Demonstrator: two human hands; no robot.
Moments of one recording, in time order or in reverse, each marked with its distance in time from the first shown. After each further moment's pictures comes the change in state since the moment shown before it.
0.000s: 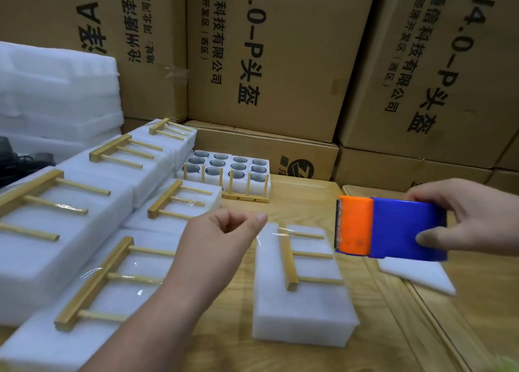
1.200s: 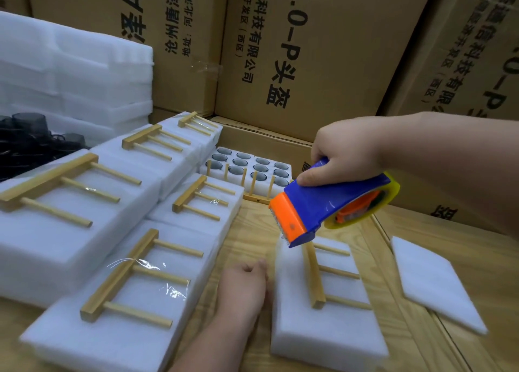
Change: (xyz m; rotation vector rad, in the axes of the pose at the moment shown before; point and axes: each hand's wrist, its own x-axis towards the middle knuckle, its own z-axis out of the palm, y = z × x) left_hand 0.019 -0.117 0.047 -0.155 0.172 -0.503; right_hand 0.184 -0.164 -0.008 -0.637 -0.226 0.005
